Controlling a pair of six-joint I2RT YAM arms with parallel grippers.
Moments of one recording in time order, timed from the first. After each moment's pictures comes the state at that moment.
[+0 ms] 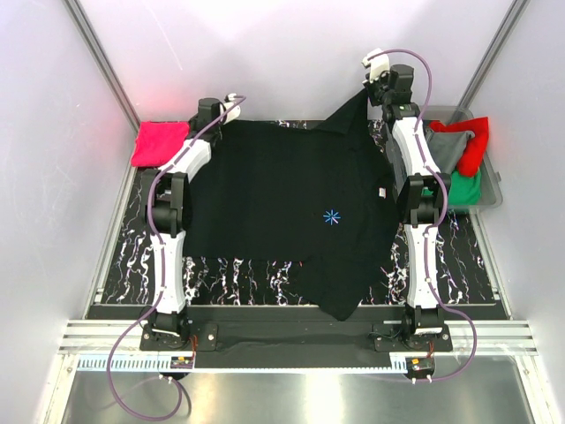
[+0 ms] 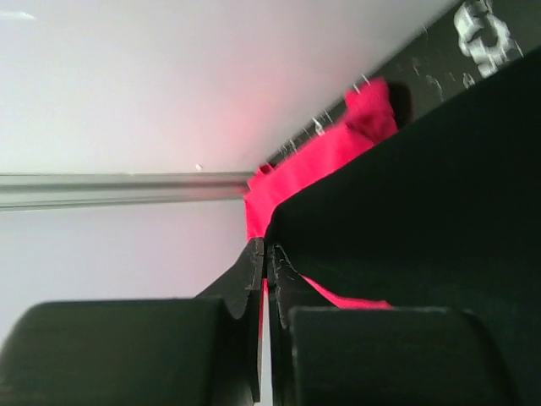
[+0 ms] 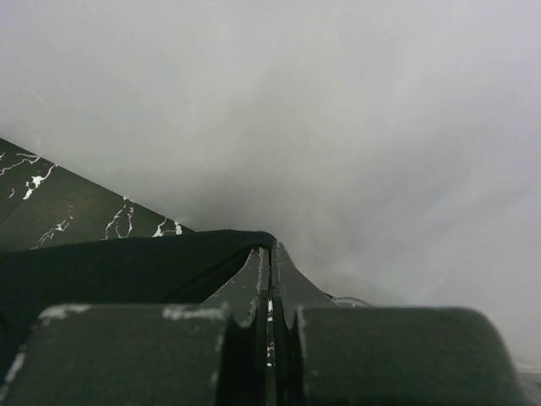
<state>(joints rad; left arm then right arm) -0.14 2.32 1.92 0.01 -0.45 0.97 0.06 2.59 2.60 -0.23 -0.20 -0.42</state>
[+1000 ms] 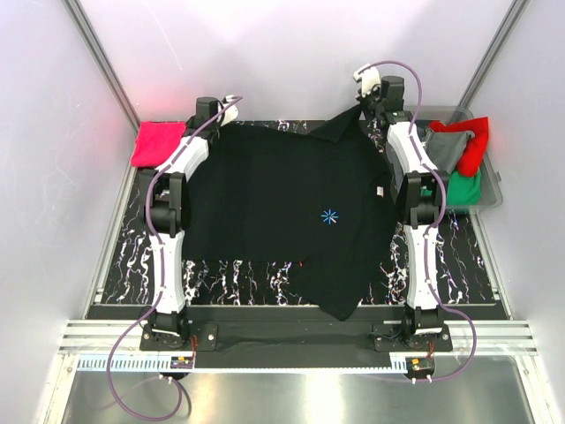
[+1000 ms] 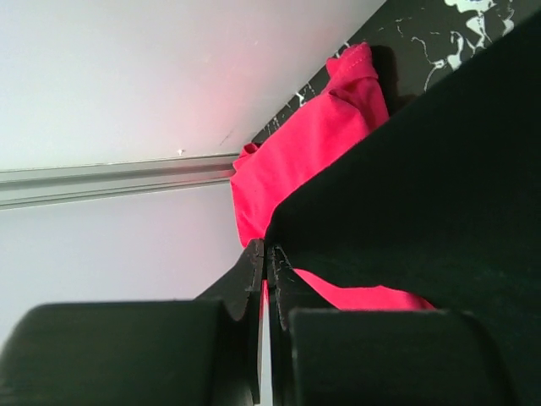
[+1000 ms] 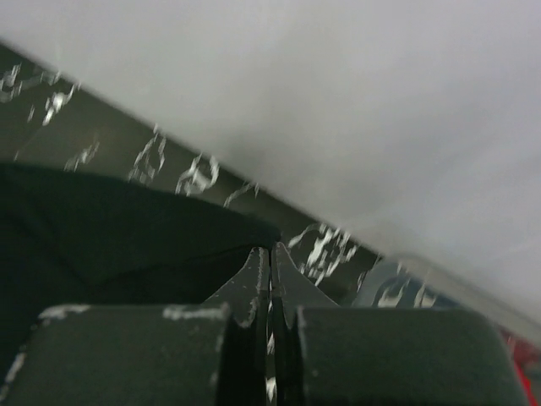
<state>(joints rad) -0.12 2.32 1.96 -0.13 -0.44 0.96 0.08 2.55 2.45 -0.24 -0.19 -0.44</state>
